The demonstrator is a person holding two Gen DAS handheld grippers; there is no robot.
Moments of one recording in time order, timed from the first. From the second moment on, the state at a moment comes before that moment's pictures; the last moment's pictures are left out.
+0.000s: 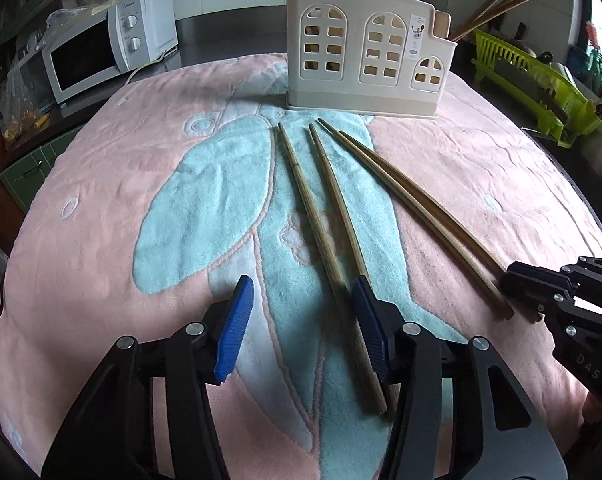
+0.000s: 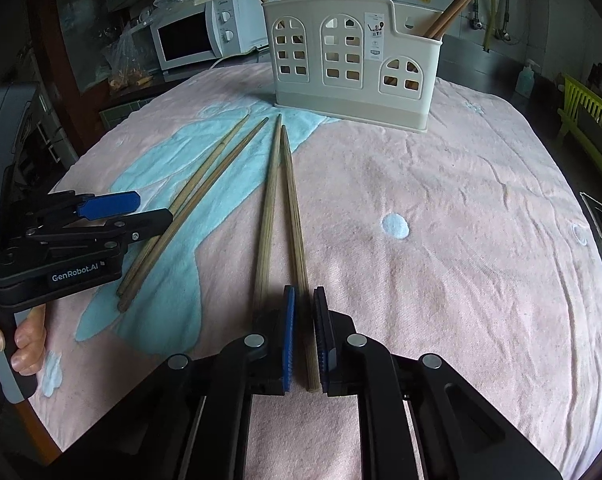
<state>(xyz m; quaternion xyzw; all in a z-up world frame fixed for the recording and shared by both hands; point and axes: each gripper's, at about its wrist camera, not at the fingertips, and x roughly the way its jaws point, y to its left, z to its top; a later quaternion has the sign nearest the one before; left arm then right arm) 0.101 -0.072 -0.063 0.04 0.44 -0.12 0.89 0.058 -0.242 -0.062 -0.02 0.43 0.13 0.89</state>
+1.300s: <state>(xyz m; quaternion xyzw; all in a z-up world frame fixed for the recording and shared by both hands) 0.114 -0.056 -0.057 0.04 0.44 -0.14 0.89 0.044 -0.241 -0.042 -0.02 0.41 0.13 0.90</state>
